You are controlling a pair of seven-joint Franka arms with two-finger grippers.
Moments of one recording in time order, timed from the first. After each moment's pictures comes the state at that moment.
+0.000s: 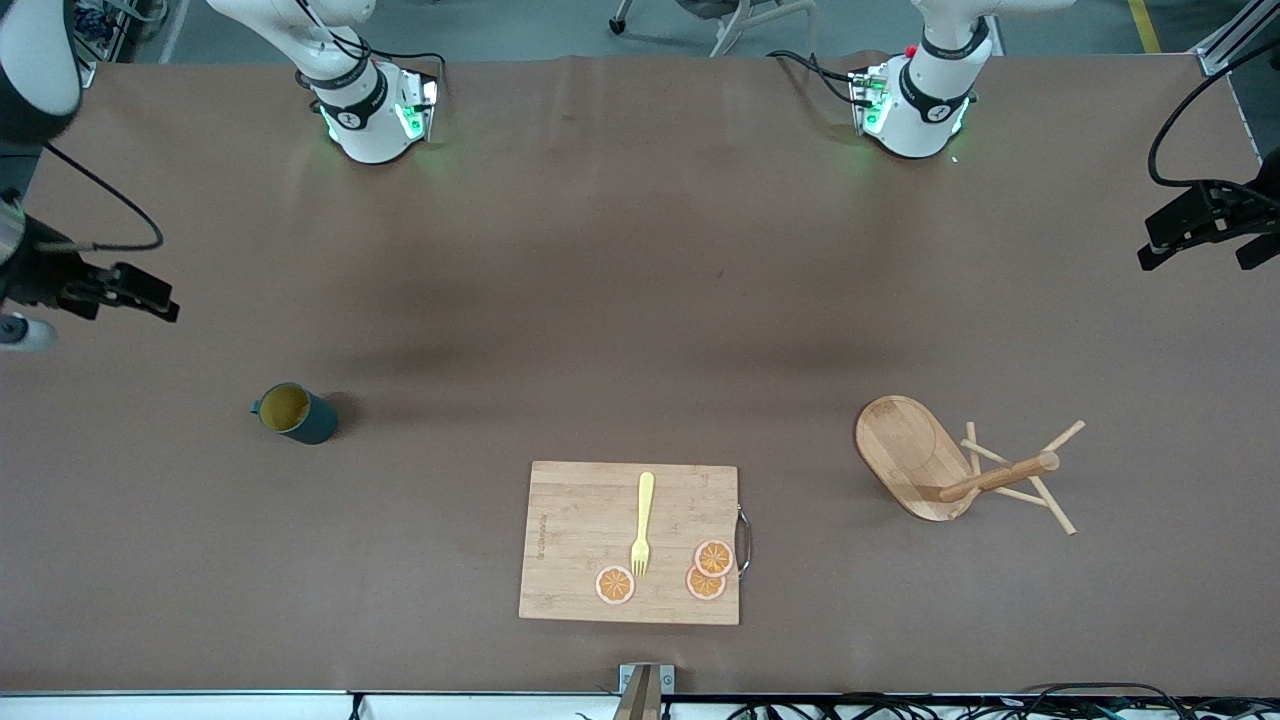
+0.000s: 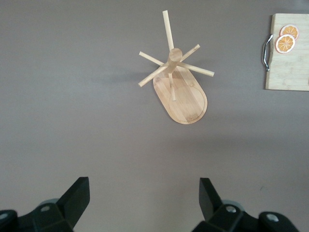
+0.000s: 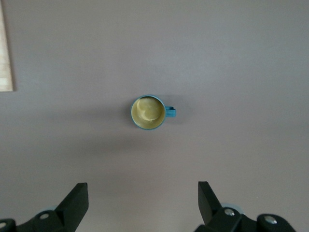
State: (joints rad) left arm -0.08 0.02 0.07 -1.45 -0.01 1.53 0.00; right arm -0.10 0.08 0.02 -1.69 0.00 1.71 -0.03
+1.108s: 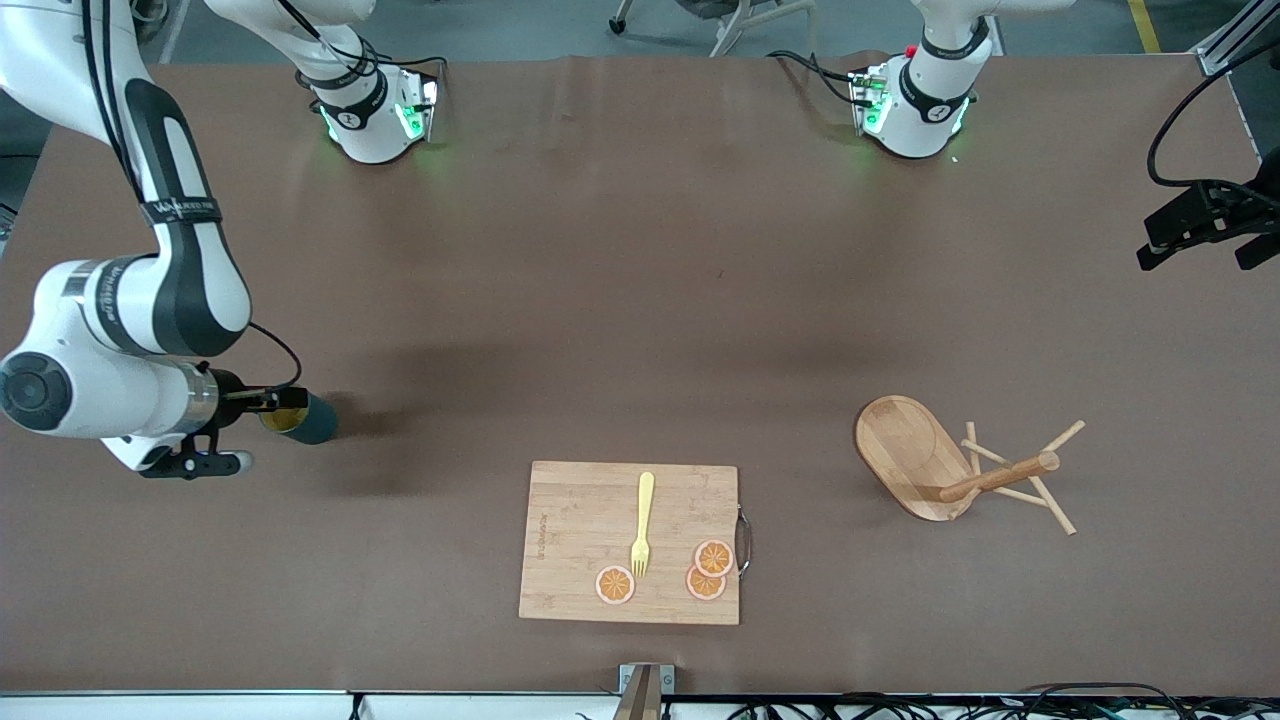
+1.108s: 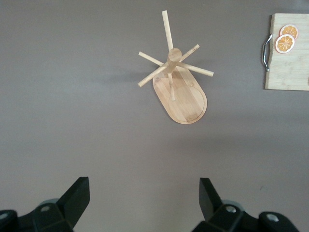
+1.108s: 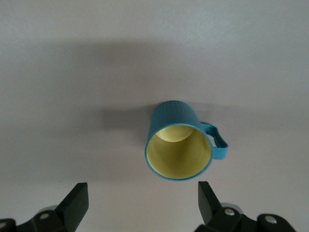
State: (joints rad) left arm -0.08 0.02 0.07 -1.45 -0.01 1.53 0.00; right arm -0.03 0.47 0.04 -1.63 0.00 1.84 -0.03
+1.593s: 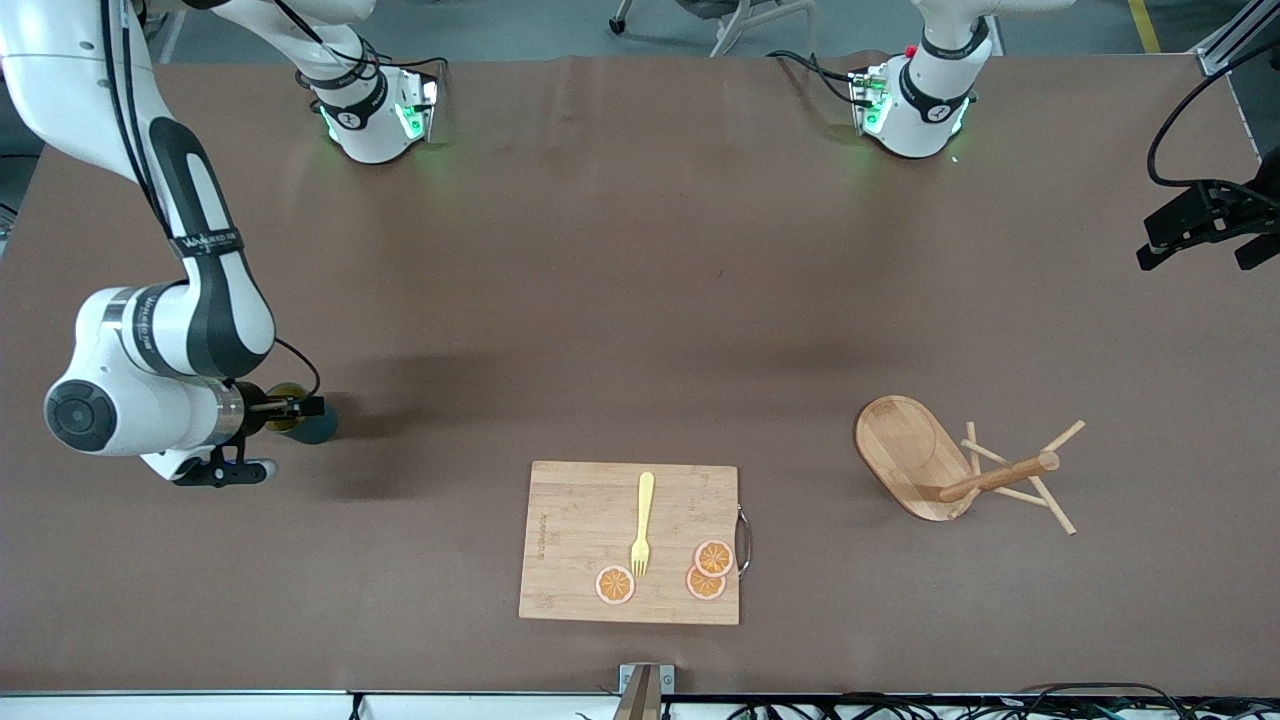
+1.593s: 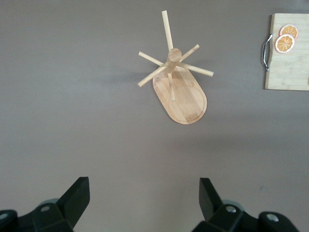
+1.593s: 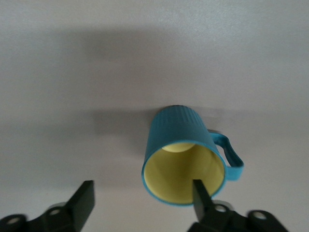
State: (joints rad) left arm -0.08 0.02 0.07 -1.45 -0.01 1.53 0.00; right arm -0.03 0.55 0.03 -1.63 0.00 1.89 -0.03
